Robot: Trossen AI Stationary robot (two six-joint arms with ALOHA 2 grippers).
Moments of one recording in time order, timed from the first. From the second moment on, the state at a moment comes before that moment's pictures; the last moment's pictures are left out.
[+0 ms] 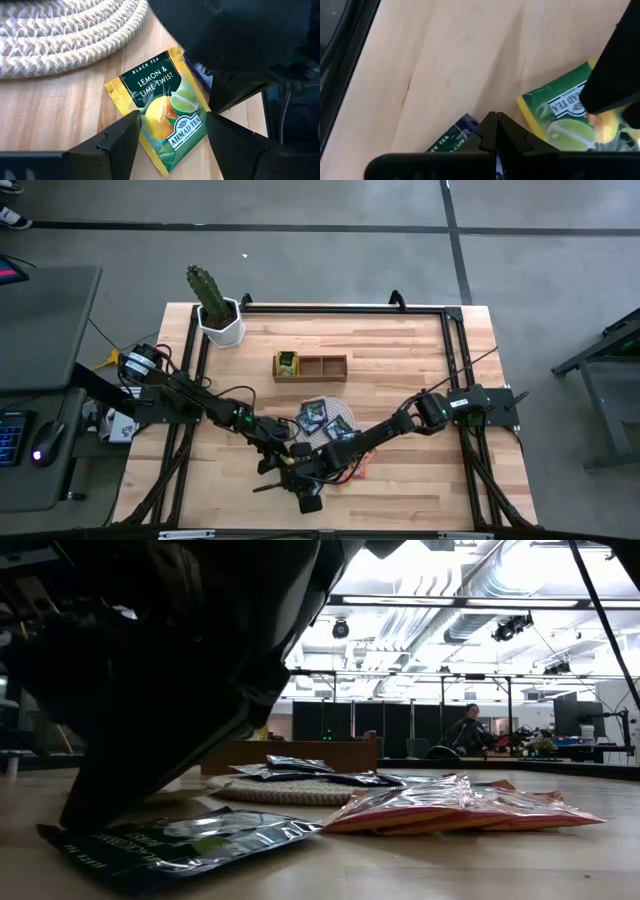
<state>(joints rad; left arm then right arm) -0.38 1.66 0.53 0.45 0.20 -0.70 0.41 2.46 1.98 -0.47 -0.01 0.23</state>
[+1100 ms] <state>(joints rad) -0.36 1.63 0.53 0.38 0.25 -0.69 0.37 2.38 1.76 -0.28 0.03 0.35</state>
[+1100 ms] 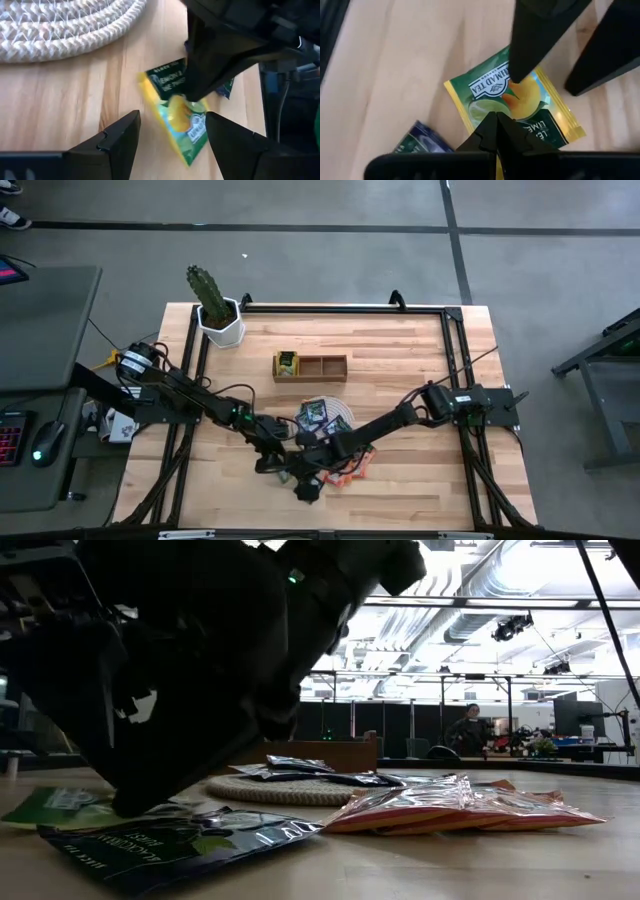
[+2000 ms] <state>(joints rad) -0.36 1.68 0.53 0.39 0.38 -0.80 0.34 2.39 1.70 -0.15 0.05 0.33</state>
